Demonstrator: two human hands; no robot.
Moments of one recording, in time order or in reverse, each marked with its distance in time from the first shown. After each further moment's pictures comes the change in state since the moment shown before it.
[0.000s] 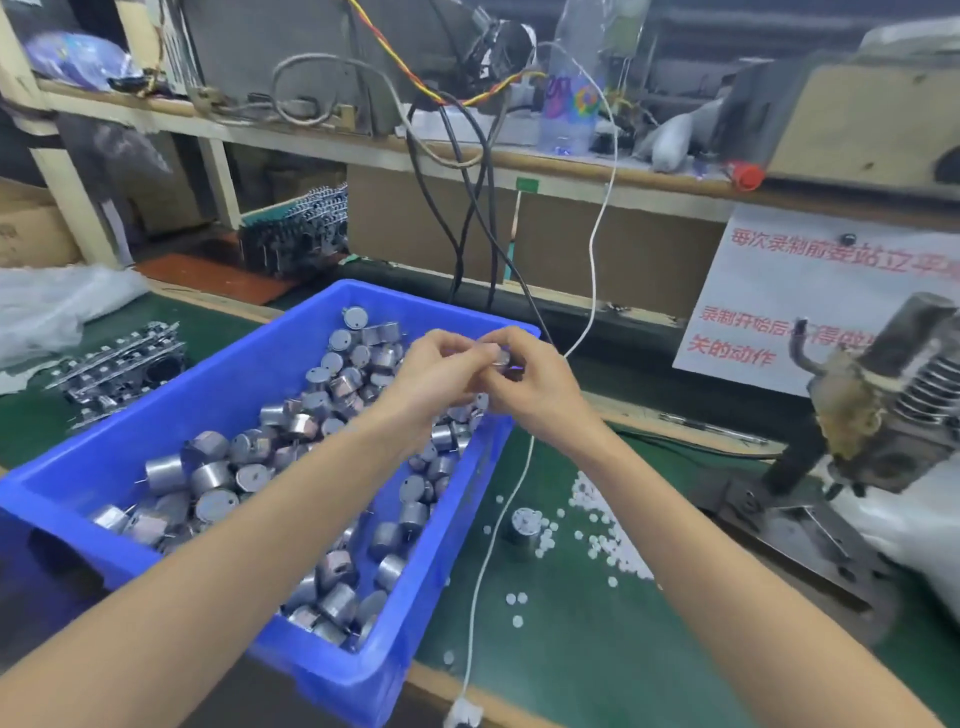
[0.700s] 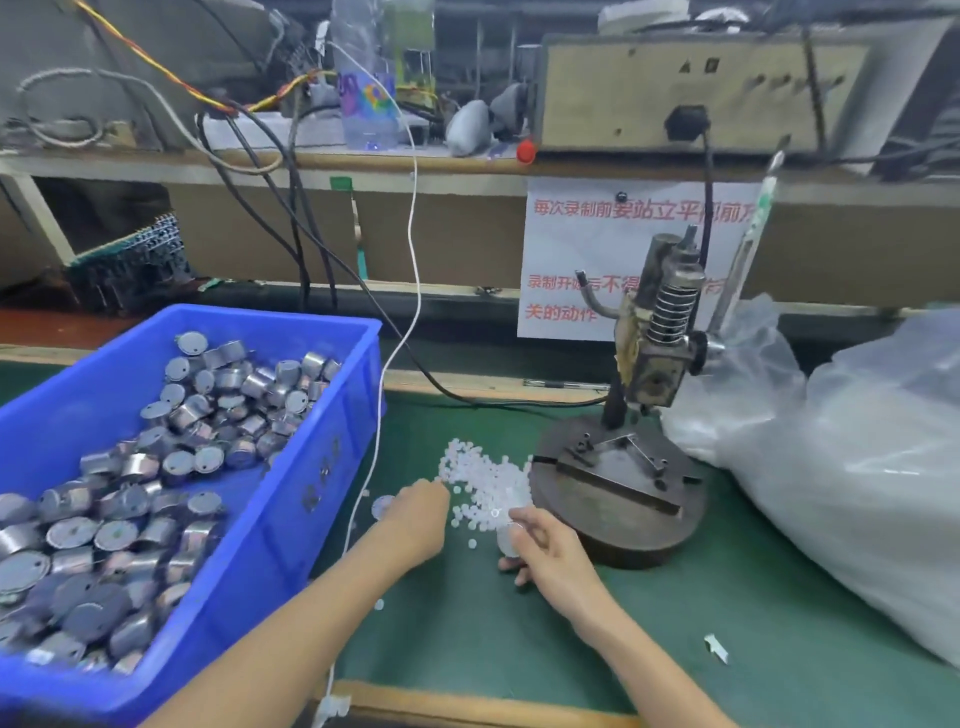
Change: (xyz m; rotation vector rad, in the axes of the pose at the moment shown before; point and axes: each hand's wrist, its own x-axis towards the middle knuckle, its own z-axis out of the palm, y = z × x) left_hand -0.025 -0.119 0.136 1.578 -0.425 -0.006; right_hand -0.202 0.122 -0.064 0.303 0.202 0.611
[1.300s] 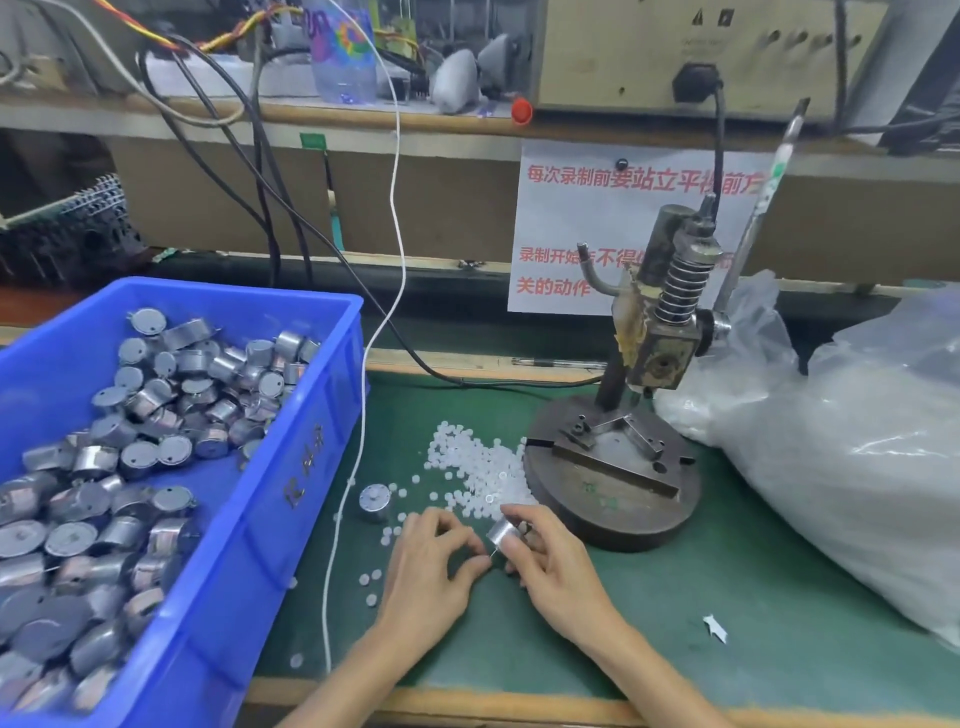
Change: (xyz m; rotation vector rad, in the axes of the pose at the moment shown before) left_hand -0.035 0.009 0.072 -0.734 0.513 0.312; right_hand -0.008 0.022 0.001 -0.258 0.064 -0.328
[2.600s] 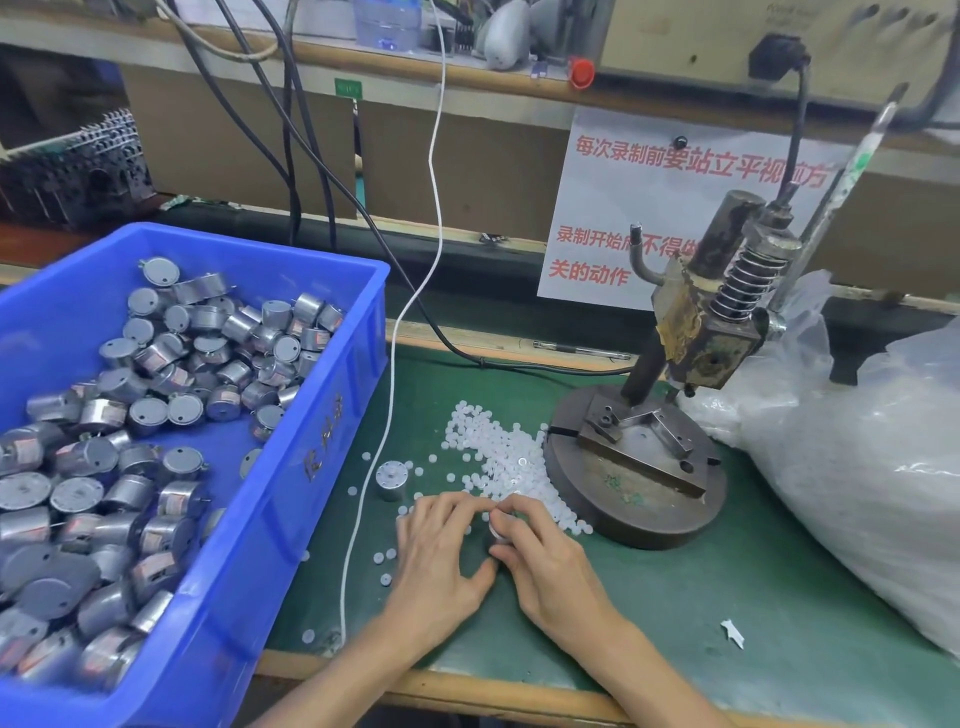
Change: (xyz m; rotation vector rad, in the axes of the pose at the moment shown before) left_hand -0.010 -0.004 -0.004 -0.010 0.014 0.009; right_hand 0.001 -0.008 0.014 -0.578 0.003 -0.498
